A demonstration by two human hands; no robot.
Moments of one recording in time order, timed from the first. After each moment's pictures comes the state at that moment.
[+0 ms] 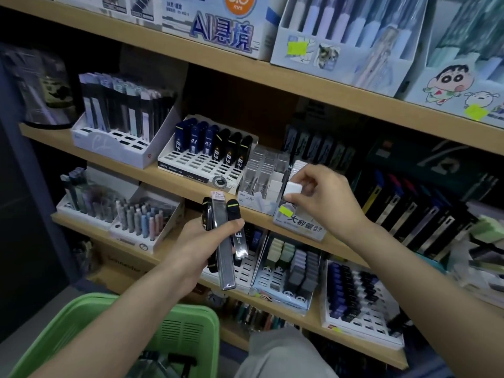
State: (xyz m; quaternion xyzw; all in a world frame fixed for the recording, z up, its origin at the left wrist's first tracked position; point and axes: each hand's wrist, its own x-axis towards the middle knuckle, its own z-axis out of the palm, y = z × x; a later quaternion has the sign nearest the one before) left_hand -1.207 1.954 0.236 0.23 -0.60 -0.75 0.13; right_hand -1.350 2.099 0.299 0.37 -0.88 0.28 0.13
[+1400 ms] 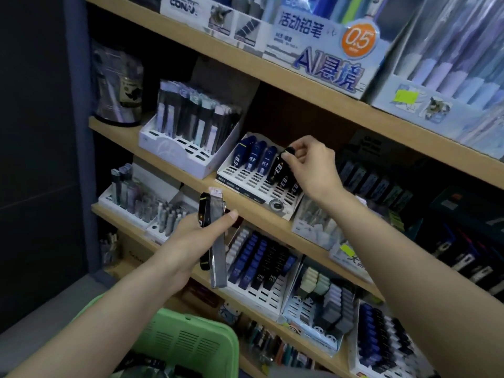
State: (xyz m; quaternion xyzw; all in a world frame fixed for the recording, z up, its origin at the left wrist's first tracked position) left_hand -1.178 1.861 0.226 0.26 -0.58 -0.75 0.18; right_hand -1.352 1.944 0.326 0.40 -0.83 0.33 0.17
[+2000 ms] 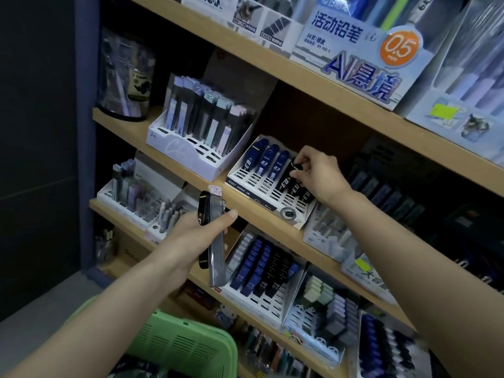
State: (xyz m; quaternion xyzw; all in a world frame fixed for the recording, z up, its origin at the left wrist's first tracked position) left_hand -1.184 1.832 0.217 0.26 -0.57 -0.75 0.19; right_hand -1.388 1.927 0.317 0.41 -0.88 0.21 0.10
